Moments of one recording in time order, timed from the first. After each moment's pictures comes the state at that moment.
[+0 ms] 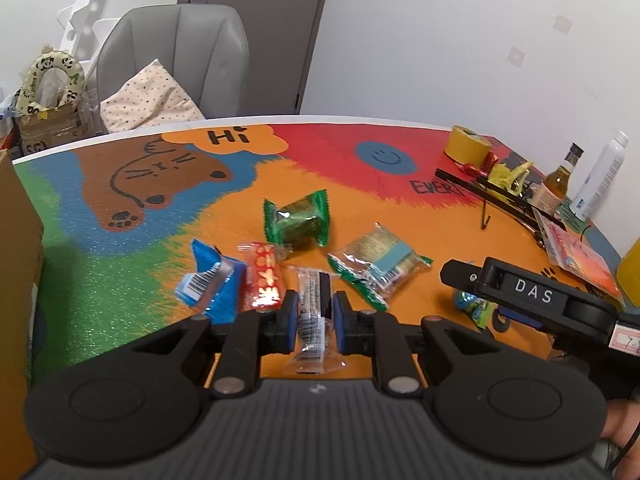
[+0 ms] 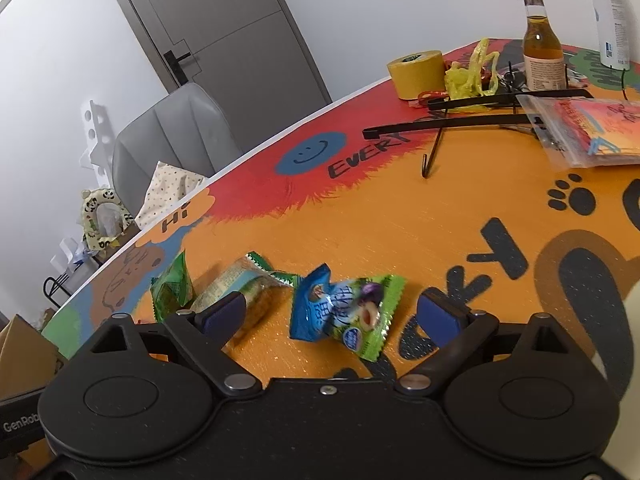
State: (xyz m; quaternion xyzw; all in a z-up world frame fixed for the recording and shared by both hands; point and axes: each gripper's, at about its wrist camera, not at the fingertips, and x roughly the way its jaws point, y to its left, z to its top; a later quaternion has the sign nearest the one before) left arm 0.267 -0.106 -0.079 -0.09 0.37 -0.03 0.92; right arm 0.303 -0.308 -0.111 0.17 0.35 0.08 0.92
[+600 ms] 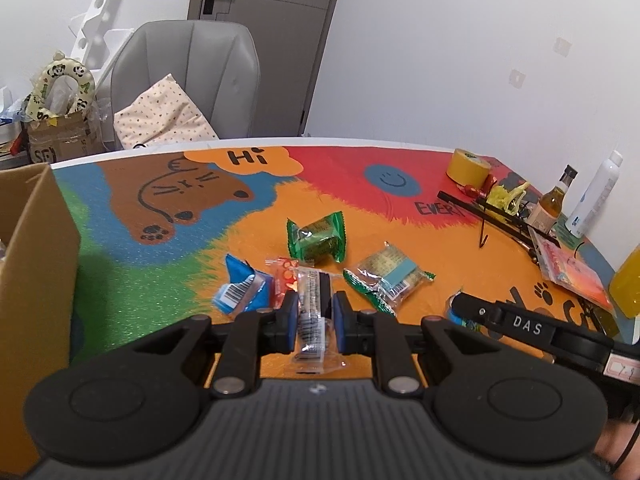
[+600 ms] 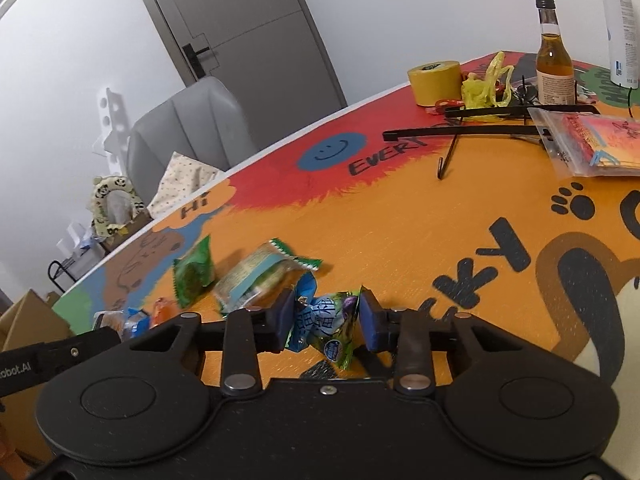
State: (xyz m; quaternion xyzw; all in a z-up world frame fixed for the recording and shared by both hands) left arm 0.243 -0.087 -0.058 -0.10 0.34 -0.02 0.93; right arm 0.278 -0.301 -0.099 0.16 0.34 0.10 0.92
